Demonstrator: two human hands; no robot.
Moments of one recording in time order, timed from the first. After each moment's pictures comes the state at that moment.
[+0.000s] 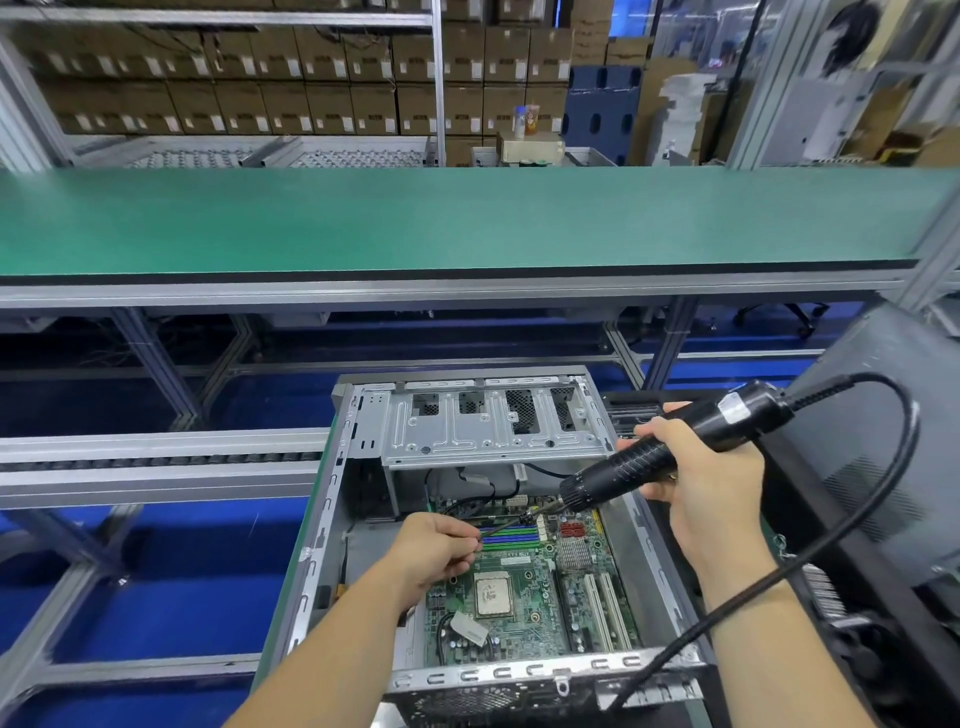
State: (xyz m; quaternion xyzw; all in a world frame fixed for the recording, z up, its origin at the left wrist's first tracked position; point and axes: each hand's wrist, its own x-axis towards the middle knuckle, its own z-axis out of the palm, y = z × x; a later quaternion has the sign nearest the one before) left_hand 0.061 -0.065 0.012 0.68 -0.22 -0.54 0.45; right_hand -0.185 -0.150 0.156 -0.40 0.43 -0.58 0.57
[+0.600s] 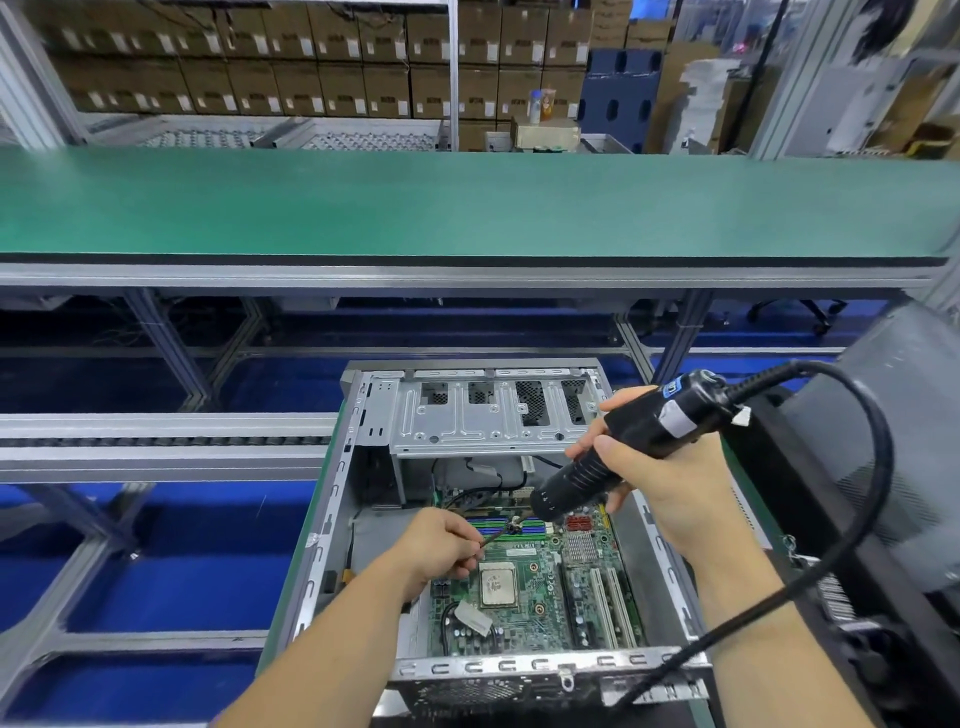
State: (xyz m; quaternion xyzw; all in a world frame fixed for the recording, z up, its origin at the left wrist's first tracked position) left_hand 0.063 -0.060 0.010 0.71 -0.29 -0.52 0.37; right_hand -0.166 -0.124 0.181 -0.60 0.26 -0.45 0.60
